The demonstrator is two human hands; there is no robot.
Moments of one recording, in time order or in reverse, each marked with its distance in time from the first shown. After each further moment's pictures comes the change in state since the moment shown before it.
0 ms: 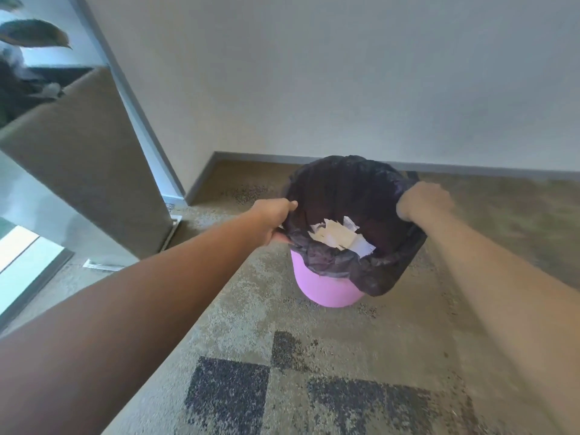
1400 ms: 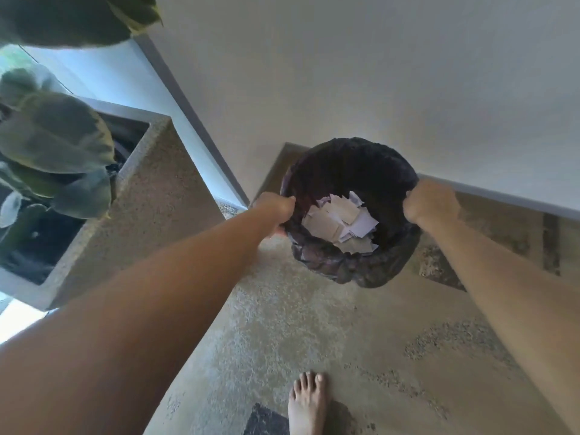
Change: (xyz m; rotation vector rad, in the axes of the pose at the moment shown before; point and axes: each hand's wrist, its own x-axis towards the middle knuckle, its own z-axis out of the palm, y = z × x) left_hand 0.224 0.176 -0.184 0.279 0.300 -0.249; right_hand 0.175 -0.335 0.016 0.014 -0.199 -0.320
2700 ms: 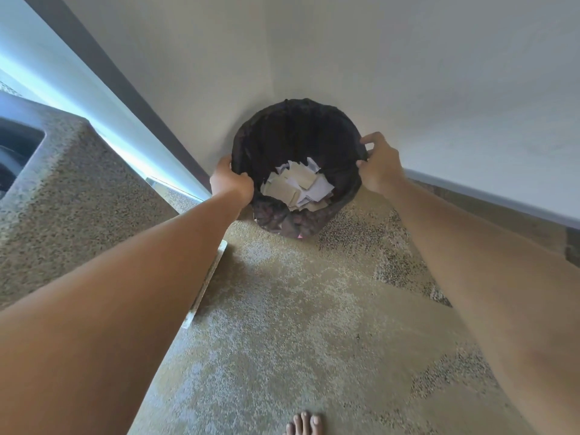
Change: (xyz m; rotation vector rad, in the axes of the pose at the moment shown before) left_hand 0.175 0.011 -0.035 -0.022 0.313 0.140; right_hand 0.156 -0.122 0.091 0.459 -0.124 -0.188
